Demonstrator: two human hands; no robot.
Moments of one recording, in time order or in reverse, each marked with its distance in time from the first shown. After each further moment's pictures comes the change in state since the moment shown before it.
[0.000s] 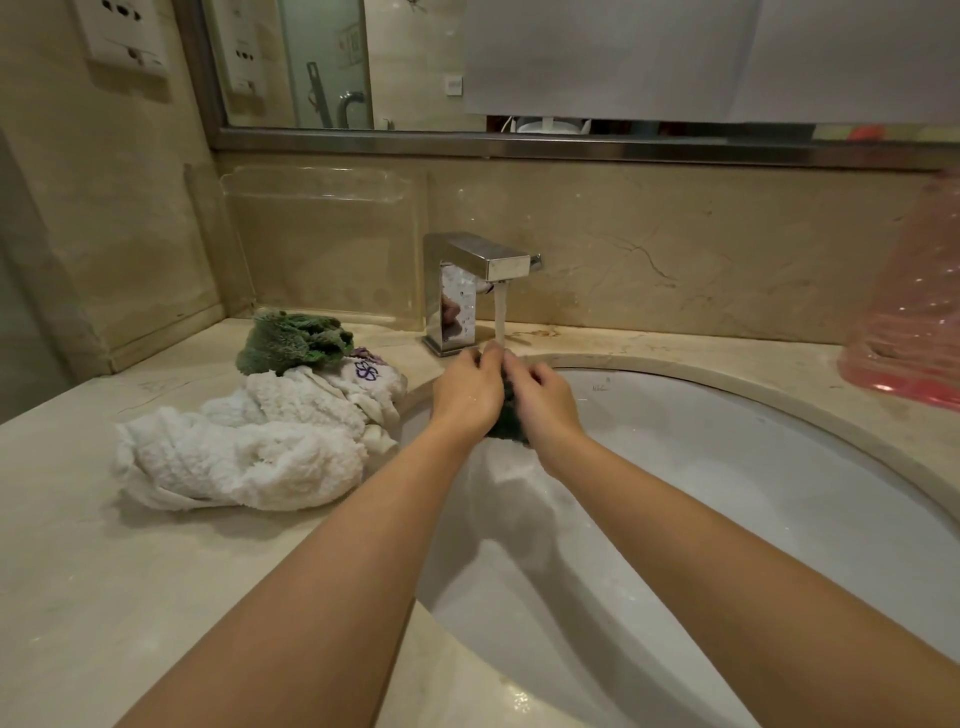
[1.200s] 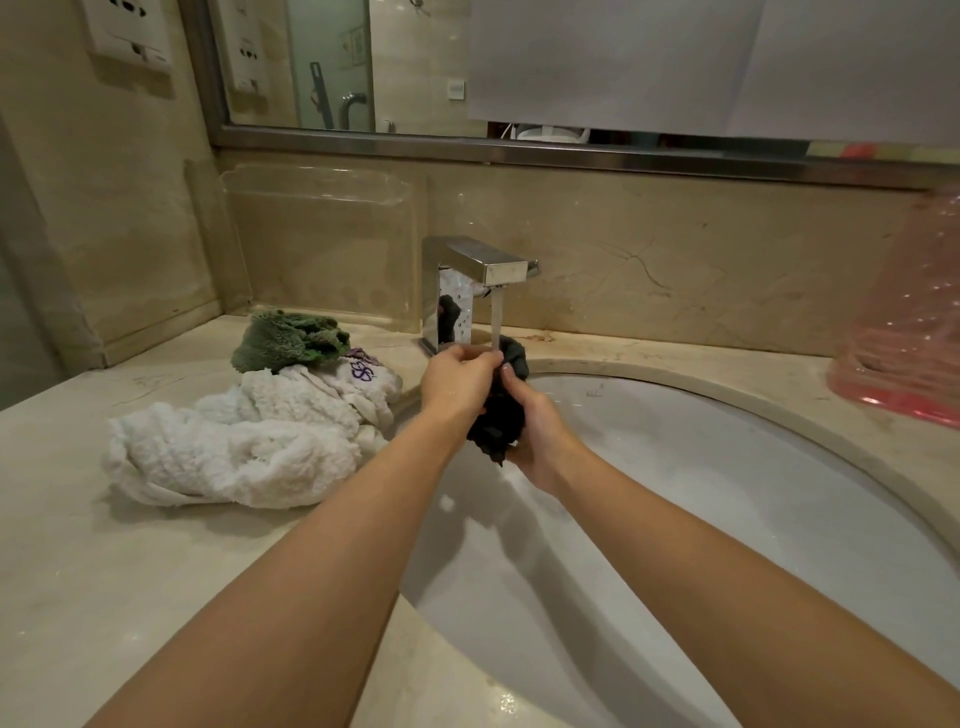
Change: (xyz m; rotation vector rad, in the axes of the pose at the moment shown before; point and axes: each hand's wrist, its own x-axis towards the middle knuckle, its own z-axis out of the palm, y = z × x) left_hand 0.006 0.001 -0.005 -0.280 0.013 -0.021; right_hand -0.002 0.011 -0.006 0.347 -0.322 0.164
